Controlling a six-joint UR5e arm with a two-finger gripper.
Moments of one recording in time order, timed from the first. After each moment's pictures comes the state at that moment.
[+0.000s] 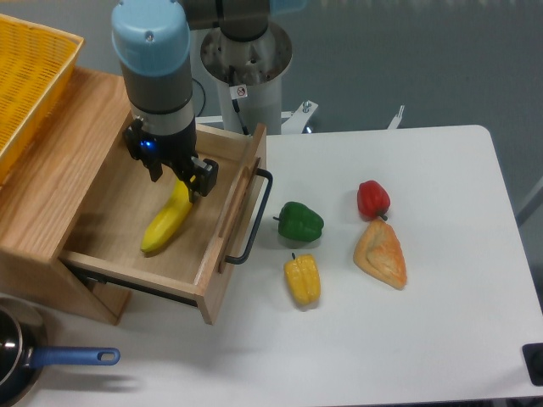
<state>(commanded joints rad) 2.21 -1.69 -1.43 -1.52 1.47 0.70</state>
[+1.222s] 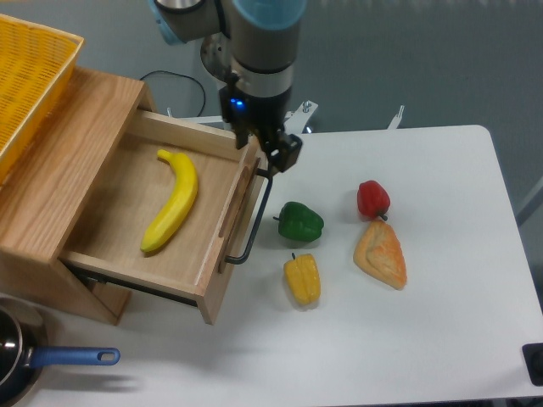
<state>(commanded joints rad) 2.51 -1.65 -1.46 -1.60 1.47 1.33</state>
